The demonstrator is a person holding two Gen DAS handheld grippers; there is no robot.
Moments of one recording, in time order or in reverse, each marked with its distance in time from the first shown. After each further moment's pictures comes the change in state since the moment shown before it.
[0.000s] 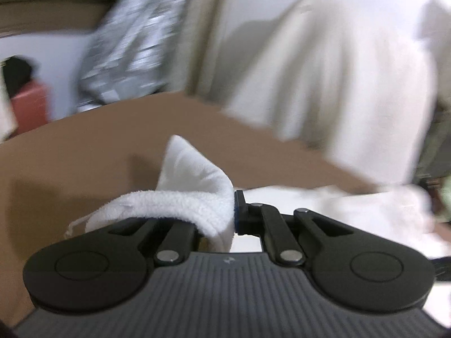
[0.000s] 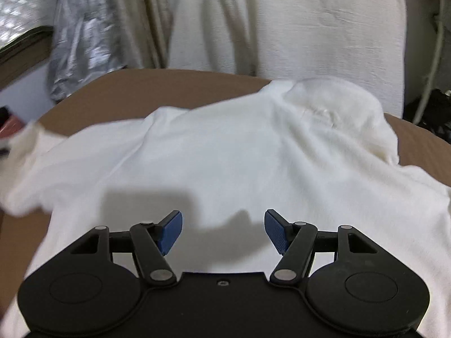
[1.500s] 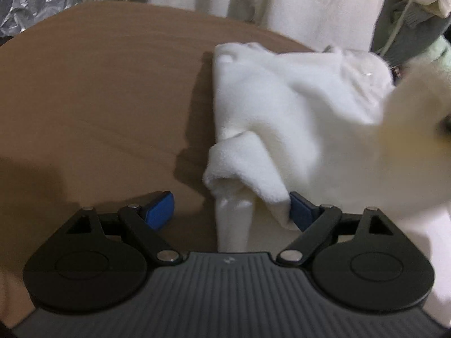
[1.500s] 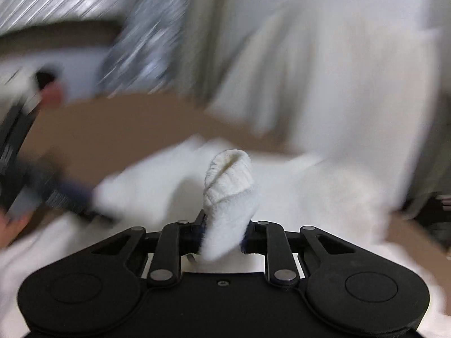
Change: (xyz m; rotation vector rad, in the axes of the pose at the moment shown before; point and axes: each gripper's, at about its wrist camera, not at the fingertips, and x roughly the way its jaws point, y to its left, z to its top) left arm 0.072 -0.033 -0.103 0.130 0.468 -0.062; right arm -0.076 0.035 -0.020 -0.281 -0.297 -0.109
